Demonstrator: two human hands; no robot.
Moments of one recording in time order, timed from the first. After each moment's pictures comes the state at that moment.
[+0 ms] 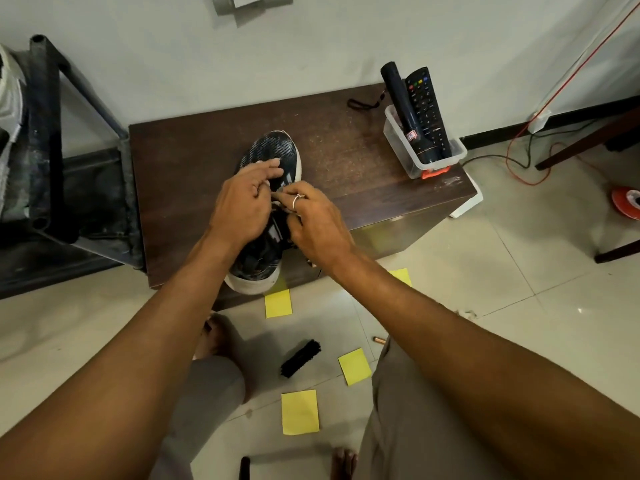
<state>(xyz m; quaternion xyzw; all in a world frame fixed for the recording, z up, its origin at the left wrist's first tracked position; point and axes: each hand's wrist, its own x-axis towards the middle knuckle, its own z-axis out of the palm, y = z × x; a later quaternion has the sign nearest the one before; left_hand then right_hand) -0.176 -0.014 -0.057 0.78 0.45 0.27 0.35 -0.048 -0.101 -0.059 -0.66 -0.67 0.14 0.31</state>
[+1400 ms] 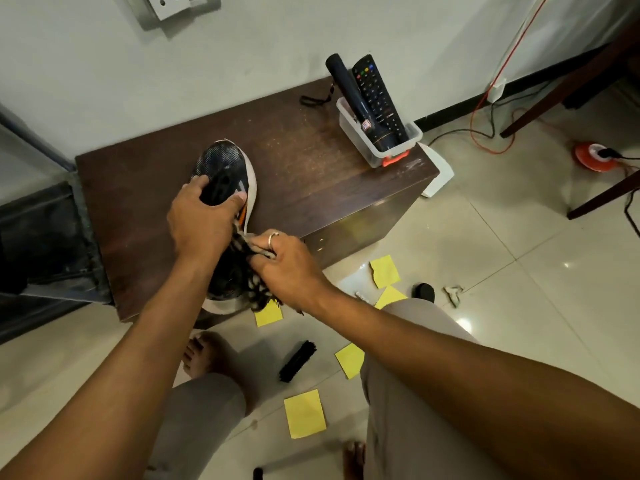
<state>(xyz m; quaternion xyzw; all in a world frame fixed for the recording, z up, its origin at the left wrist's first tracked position) -0.161 -0.024 -0.048 0.66 0.62 0.27 0.33 -0.068 -0.145 -0.058 -0.68 -0.45 0.39 0.42</state>
